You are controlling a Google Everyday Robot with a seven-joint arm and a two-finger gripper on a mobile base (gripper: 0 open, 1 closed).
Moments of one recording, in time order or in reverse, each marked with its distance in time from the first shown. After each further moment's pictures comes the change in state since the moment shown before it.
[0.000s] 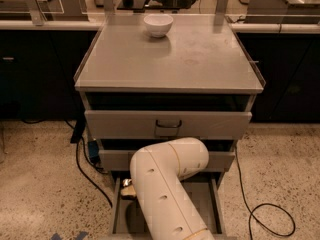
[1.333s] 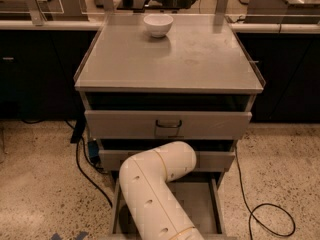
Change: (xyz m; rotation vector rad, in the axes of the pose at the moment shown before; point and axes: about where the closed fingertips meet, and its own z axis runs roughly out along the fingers) arm 0.032 -0.001 0.036 0.005 0.144 -0.007
